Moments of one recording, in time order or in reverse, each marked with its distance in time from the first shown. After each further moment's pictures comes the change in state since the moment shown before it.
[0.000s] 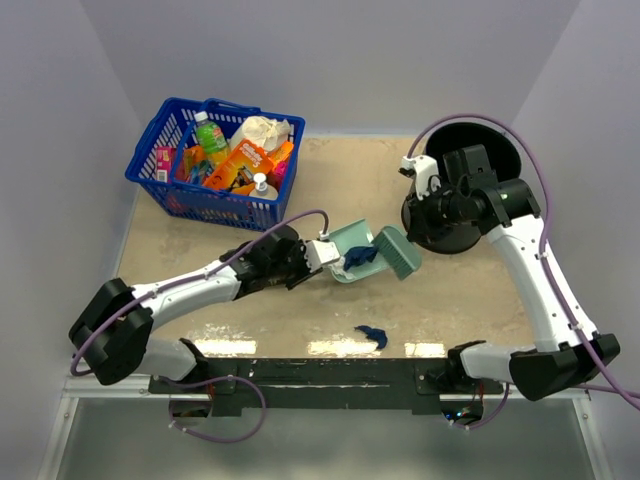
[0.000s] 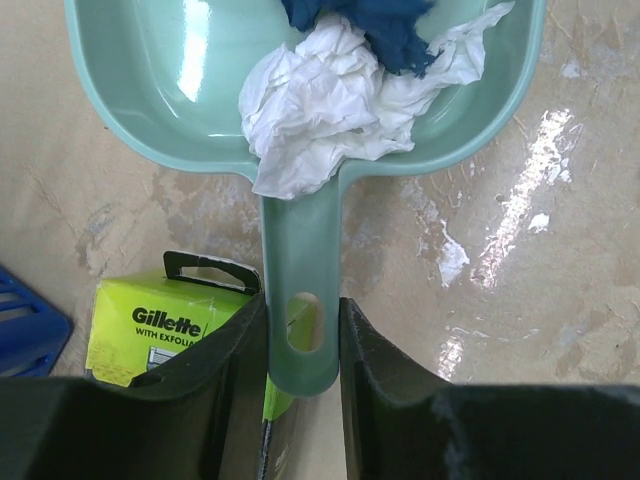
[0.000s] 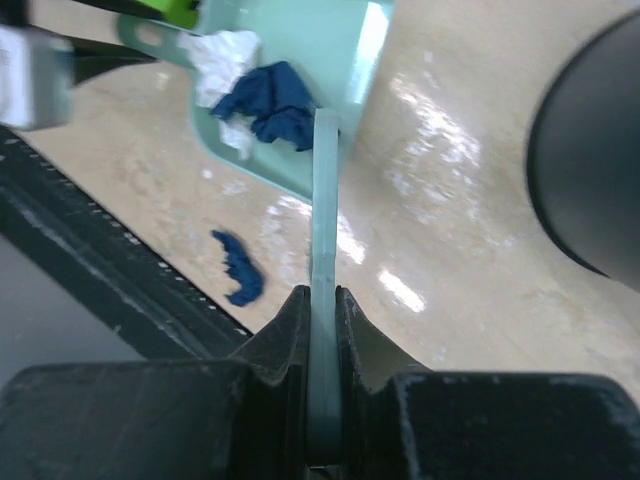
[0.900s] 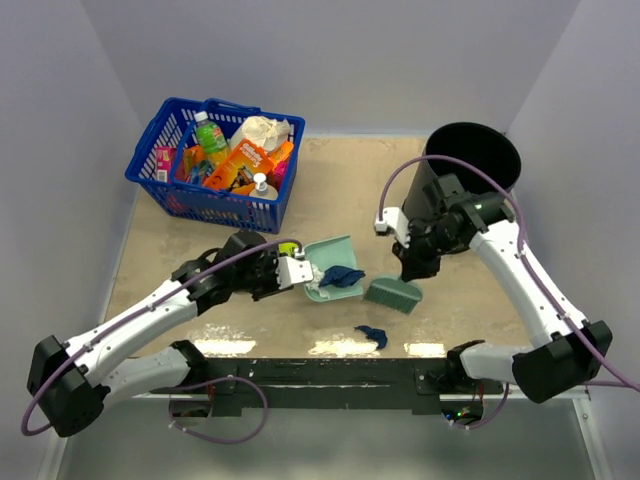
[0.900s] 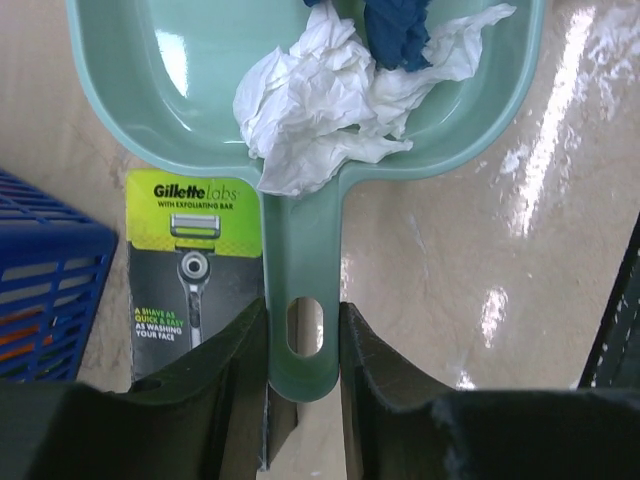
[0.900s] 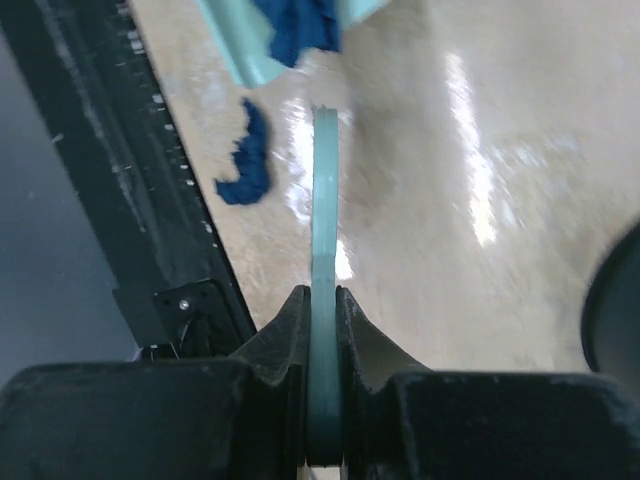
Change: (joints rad) left arm 0.045 -0.333 0.005 -0.393 0.064 0.190; right arm 0.040 -0.021 -0.192 -0.122 -0.129 -0.562
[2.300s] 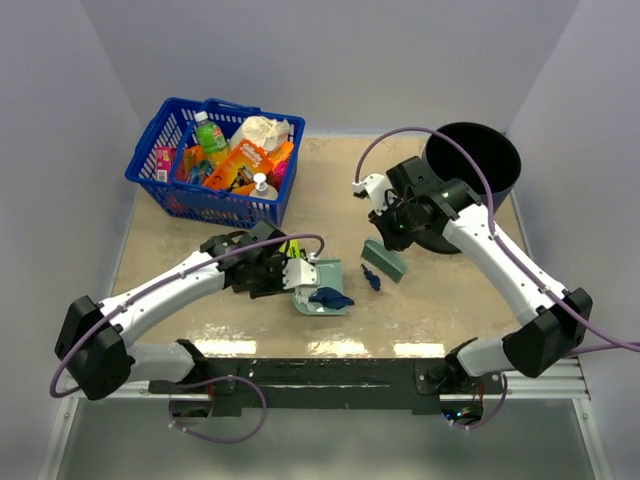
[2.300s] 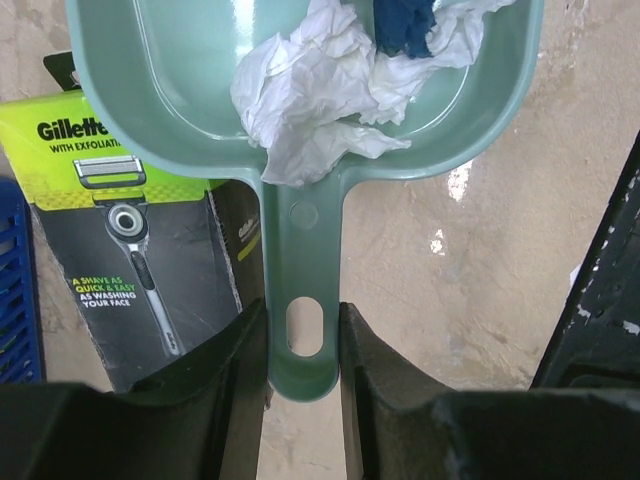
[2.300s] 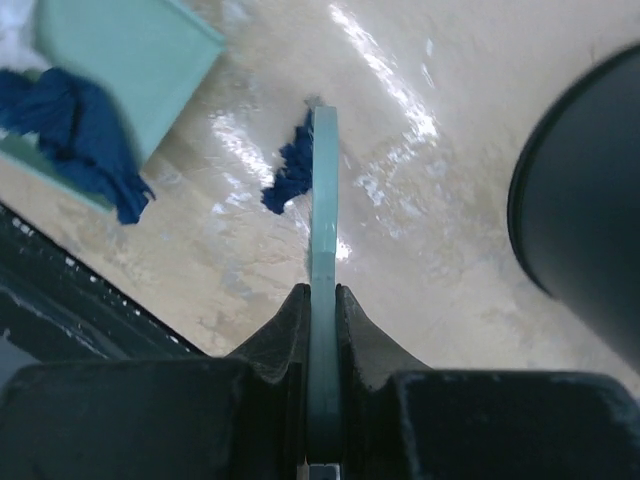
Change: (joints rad) left arm -0.003 0.226 0.173 -0.321 -0.065 0.139; right arm 0.202 0.148 0.130 0.224 0.357 0.464
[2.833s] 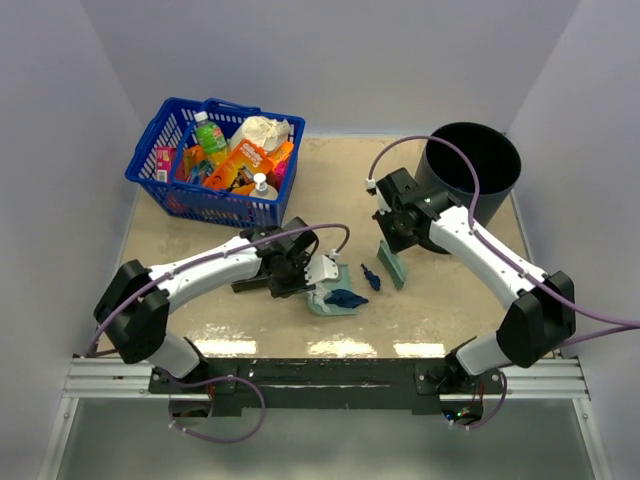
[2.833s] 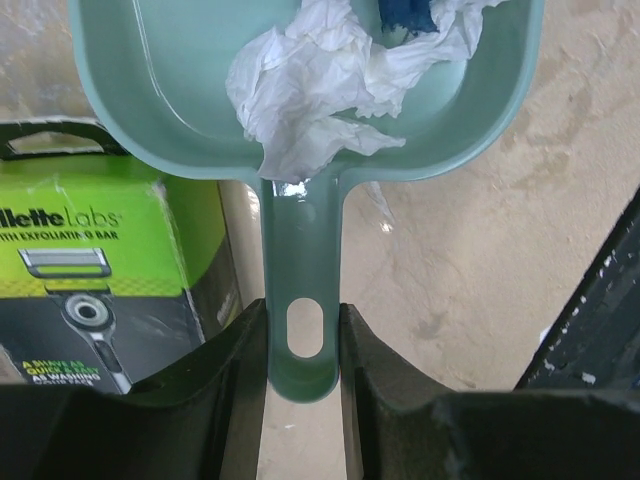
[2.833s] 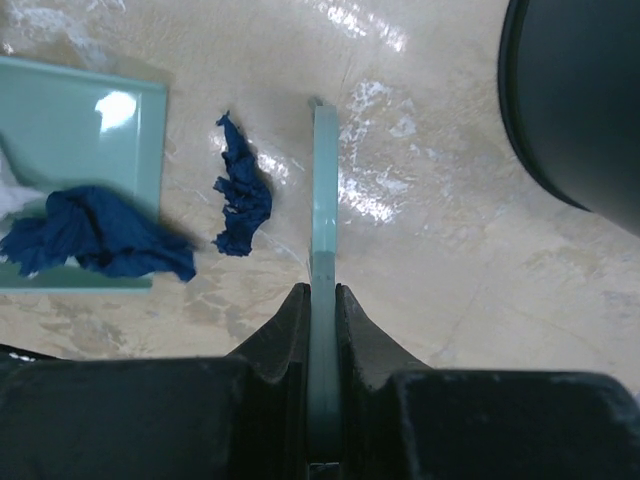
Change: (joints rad) left arm -0.075 0.251 0.122 0.008 -0.027 -0.151; right arm 0.000 0.061 -0.144 0.142 0.271 0.404
